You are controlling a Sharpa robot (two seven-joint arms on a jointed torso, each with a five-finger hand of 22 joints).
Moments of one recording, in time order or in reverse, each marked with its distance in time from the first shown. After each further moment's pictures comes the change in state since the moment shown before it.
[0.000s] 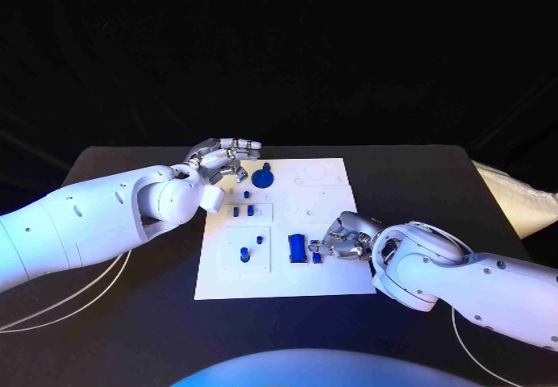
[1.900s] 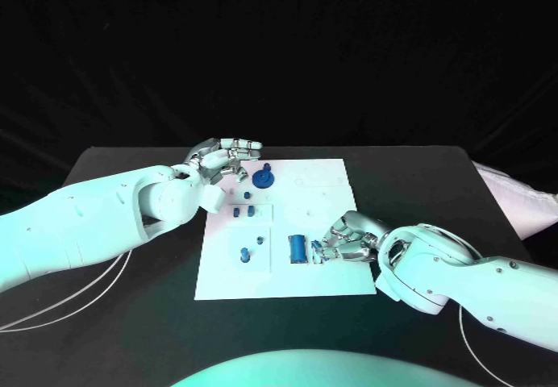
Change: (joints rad) left arm 0.000 -0.002 0.000 -0.001 0.000 -0.001 0.003; left_hand 0.000 0.000 0.000 0.000 0.000 0.000 0.000 -0.005 0.002 0.000 0.000 0.000 0.000 0.000 0.000 0.000 -0.001 0.000 0.000 0.000 0.000 0.000; right arm 0.000 -0.034 0.000 0.019 0.082 -0.035 0.087; right_hand 0.140 0.023 0.131 -0.142 0.125 -0.037 0.027 -0.029 -0.069 -0.029 0.007 -0.057 -0.062 0.000 0.007 -0.009 0.000 0.000 -0.007 0.007 -0.004 -0.009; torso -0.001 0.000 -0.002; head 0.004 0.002
